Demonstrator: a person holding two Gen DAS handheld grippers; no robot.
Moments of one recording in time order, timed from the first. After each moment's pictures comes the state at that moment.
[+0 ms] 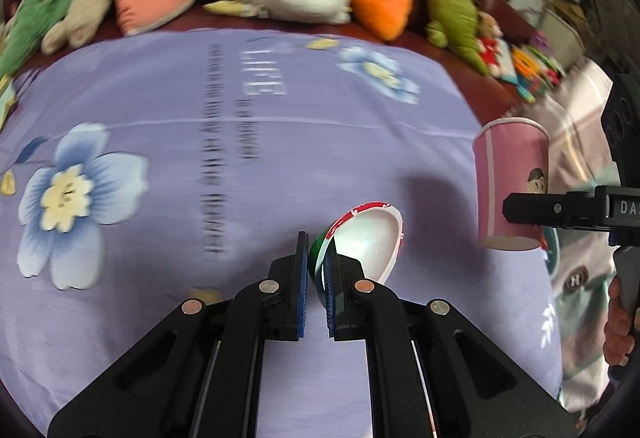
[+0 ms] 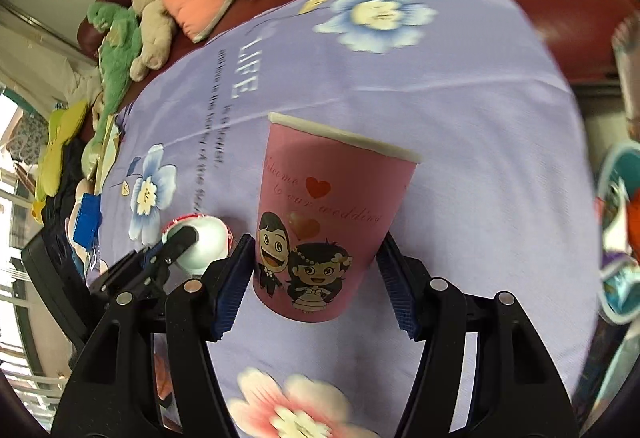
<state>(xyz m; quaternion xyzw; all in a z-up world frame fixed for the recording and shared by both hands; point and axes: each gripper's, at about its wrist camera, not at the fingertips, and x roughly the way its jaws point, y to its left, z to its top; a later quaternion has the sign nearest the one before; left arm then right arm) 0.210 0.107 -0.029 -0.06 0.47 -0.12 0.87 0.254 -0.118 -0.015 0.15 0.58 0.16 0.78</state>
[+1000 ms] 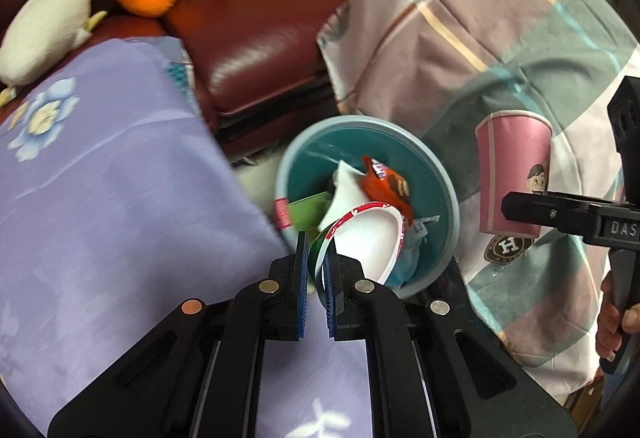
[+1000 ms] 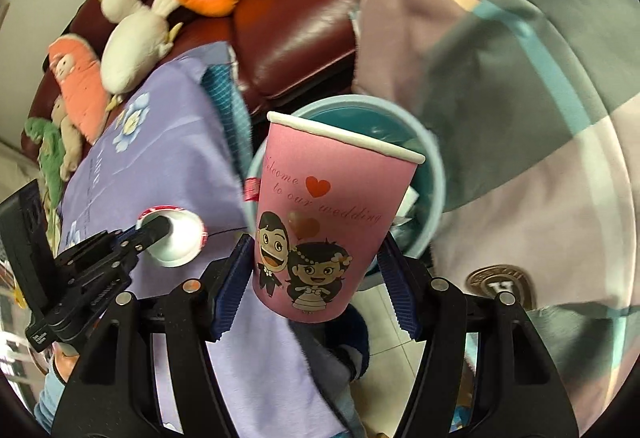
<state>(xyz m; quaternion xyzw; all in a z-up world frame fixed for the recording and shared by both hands) 0.218 -0.270 -0.043 0.07 0.51 -0.29 0.81 0.159 -0.486 -0.033 0.23 0.54 0.00 0.81</state>
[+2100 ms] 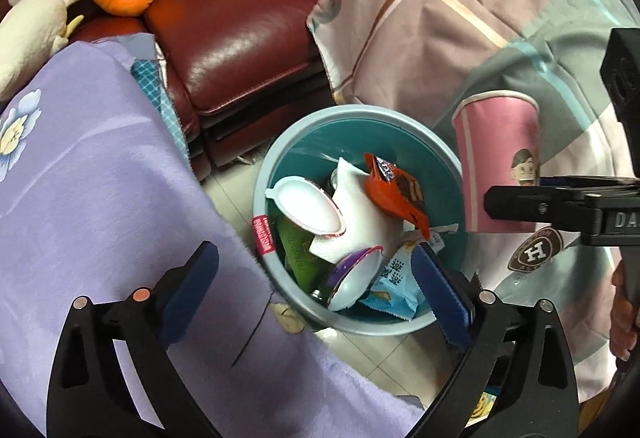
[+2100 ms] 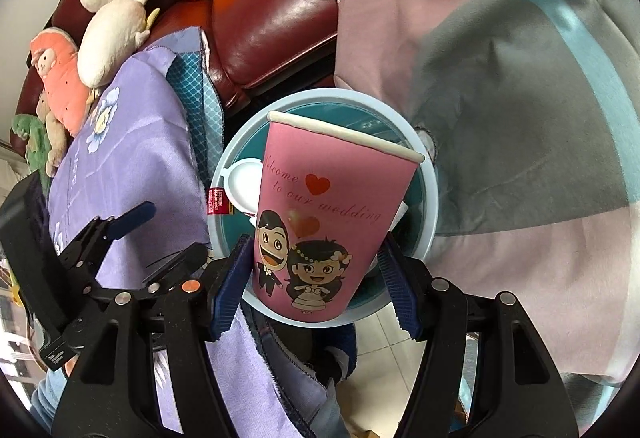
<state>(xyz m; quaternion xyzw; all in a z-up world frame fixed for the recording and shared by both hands) 0.238 -0.296 -0.079 0.10 0.51 -0.28 0.81 0.199 -0.494 -0.068 0.21 0.57 0.01 0.79</state>
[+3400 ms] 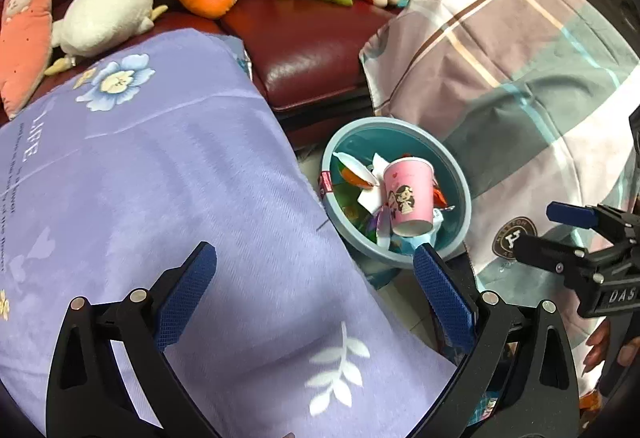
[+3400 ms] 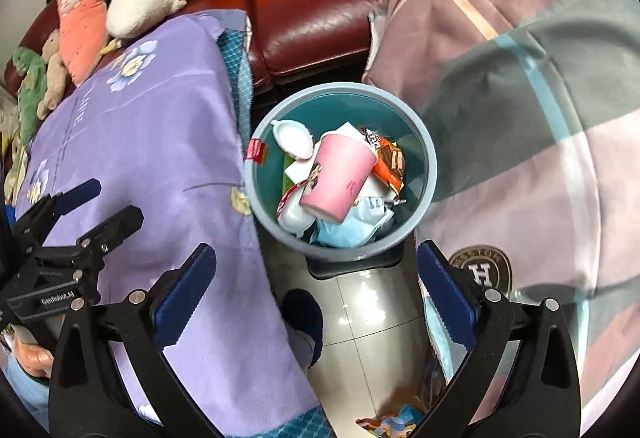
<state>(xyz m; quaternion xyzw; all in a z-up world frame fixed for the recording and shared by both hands) 0.160 -0.201 -0.016 0.04 0.48 -0.22 0.85 0.117 -0.416 -0.007 0.09 0.54 -0.01 0.83</state>
